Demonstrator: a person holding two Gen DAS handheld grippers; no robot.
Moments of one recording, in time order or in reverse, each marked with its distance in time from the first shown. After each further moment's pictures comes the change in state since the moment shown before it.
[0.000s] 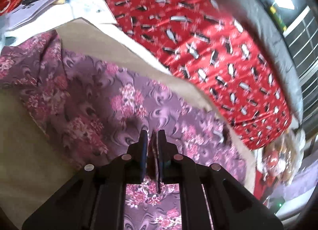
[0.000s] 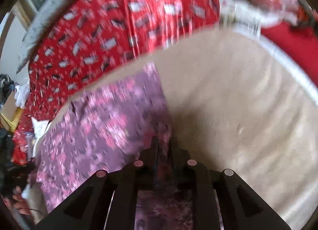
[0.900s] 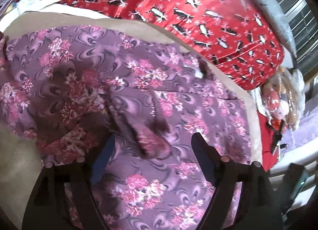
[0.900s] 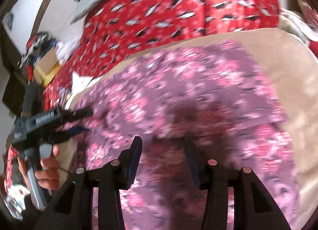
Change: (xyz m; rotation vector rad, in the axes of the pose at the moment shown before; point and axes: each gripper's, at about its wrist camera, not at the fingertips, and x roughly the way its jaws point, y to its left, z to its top) left arm 0.044 -0.077 -0.060 0.275 0.276 -0.013; right arm -0.030 0.072 -0.053 -0.181 0.158 0.250
